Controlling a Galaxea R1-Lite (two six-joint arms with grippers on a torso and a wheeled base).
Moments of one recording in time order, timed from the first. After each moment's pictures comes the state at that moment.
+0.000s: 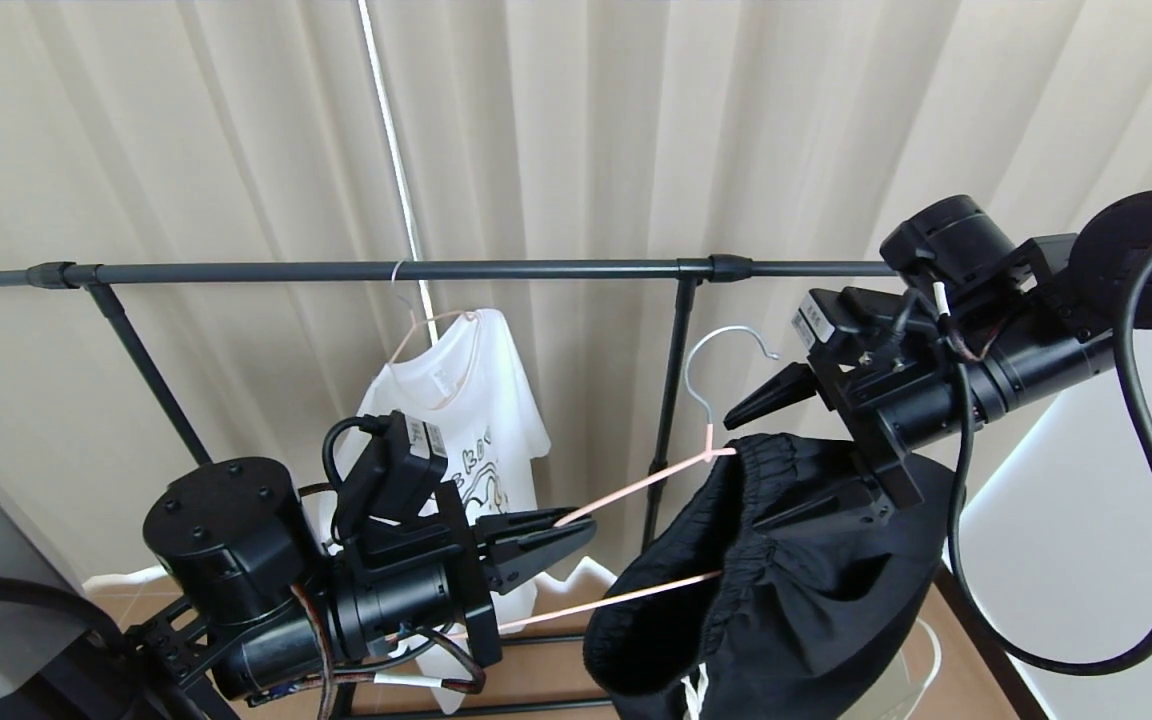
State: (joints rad) left arm -0.60 1.90 -0.35 -1.57 -0.58 -0.05; right arm 0.35 1.86 -1.55 0.75 0.74 -0.99
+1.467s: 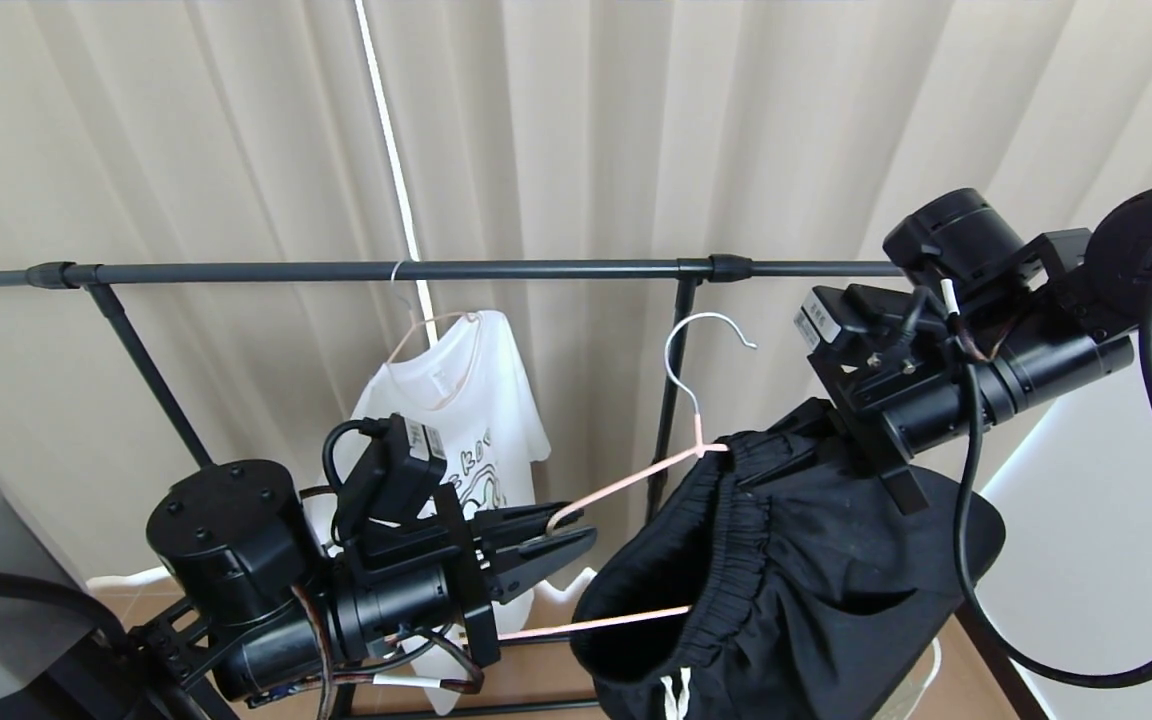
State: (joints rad) left arm -0.59 1.91 -0.35 -1.57 -0.58 -0.05; right arm 0.37 1.83 -1.54 0.76 0.74 -0.98
